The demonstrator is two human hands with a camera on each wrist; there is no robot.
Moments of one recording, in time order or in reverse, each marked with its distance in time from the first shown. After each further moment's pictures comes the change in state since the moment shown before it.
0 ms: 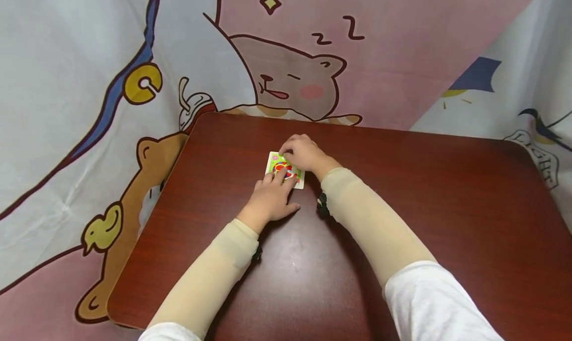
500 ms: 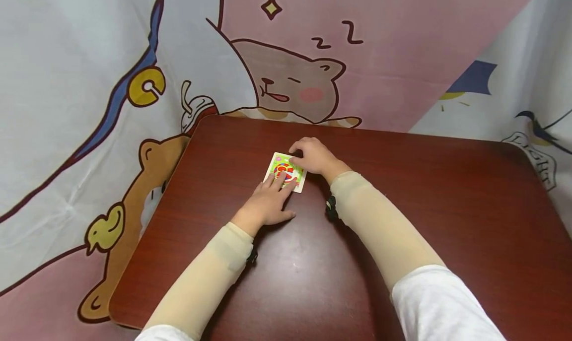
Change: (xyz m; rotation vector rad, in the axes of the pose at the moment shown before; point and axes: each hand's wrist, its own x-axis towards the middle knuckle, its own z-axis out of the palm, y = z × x) left_hand -0.009 -0.012 0.003 -0.084 -0.074 0.064; right_hand -0.013 0.022 -0.005 0.010 0.045 -0.009
